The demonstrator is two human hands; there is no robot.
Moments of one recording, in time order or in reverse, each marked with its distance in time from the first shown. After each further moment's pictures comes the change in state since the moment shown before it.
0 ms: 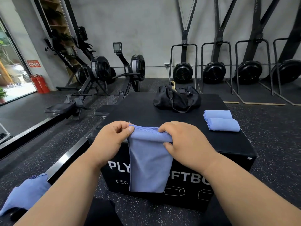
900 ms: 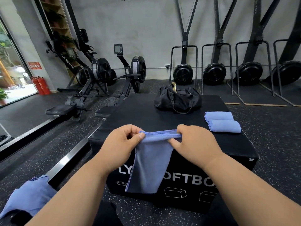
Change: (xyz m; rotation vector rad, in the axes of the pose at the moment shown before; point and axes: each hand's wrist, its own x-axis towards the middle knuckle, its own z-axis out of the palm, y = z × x) left_hand -0.008 0.007 0.017 0.259 -0.006 0.075; right_hand 0.003 0.025 0.012 -0.188 0.047 0.267
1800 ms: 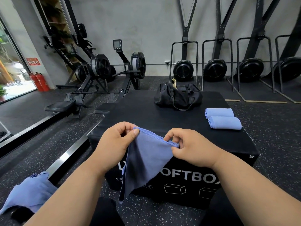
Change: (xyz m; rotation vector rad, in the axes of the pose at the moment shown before) left_hand -0.007 -0.005 -0.002 -0.119 0.072 -0.045; right_hand -0.005 0.012 0.007 0.592 -0.347 -0.126
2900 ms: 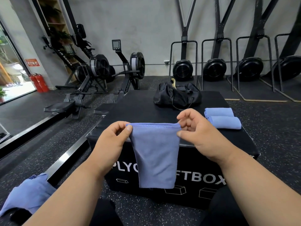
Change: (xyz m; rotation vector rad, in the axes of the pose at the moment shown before) left_hand 0.005 -0.010 0.005 -0.312 -0.009 -0.045; right_hand 0.000 0.000 -0.020 0.669 0.211 -0.014
